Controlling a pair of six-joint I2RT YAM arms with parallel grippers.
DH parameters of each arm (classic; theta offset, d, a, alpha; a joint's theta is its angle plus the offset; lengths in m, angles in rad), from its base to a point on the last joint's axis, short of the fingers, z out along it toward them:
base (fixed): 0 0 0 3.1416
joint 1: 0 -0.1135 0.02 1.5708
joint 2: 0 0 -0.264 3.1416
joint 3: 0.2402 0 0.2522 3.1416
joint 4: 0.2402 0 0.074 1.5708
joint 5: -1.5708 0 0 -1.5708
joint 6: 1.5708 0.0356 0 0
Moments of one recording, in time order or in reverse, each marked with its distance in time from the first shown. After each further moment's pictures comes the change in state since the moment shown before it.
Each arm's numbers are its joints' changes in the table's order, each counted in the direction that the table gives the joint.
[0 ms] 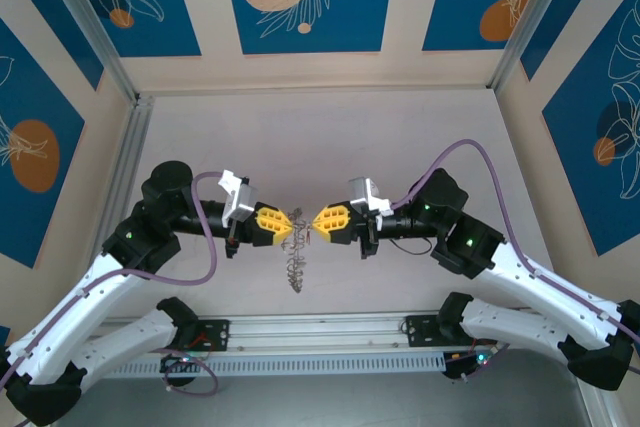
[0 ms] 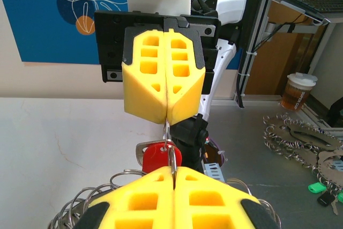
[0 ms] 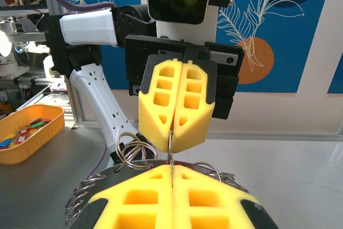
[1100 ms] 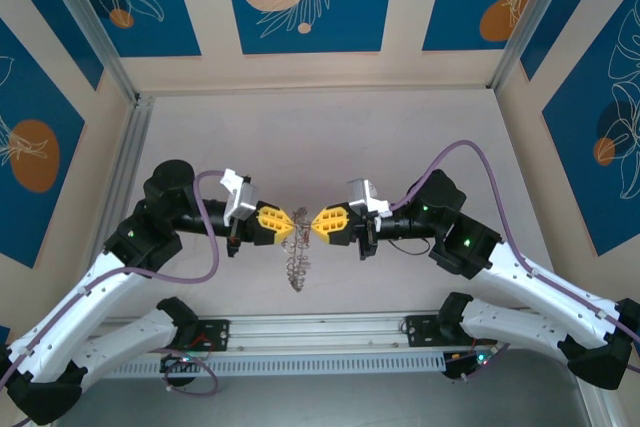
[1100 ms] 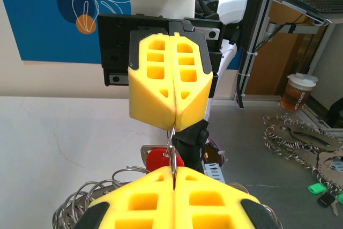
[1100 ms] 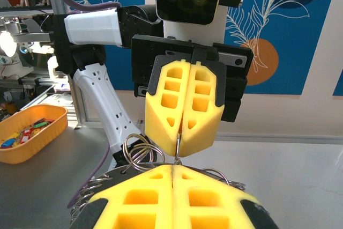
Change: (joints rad) left arm 0.000 0.010 0.000 -0.008 0.000 -0.004; right arm -0.005 0.007 -0.013 -0.029 0.012 0.005
